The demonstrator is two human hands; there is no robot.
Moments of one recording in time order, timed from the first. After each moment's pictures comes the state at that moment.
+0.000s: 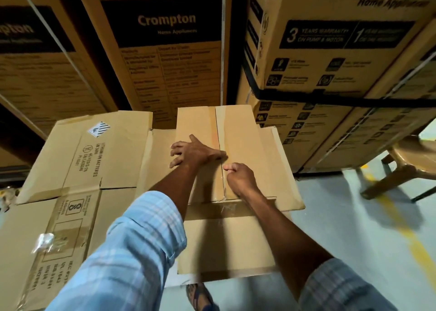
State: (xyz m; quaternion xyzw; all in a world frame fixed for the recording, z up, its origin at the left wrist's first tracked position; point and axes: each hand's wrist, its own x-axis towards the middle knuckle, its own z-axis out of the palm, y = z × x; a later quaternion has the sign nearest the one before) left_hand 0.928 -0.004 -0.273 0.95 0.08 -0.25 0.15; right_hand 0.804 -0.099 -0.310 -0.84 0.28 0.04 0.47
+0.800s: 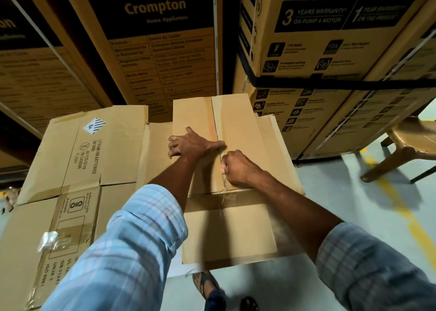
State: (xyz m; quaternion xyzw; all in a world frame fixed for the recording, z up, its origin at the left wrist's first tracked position) left_hand 0.926 -0.003 -0.275 0.97 0.07 -0.20 0.13; right_hand 0.808 -0.113 -0.286 -0.98 0.03 0.11 0.19
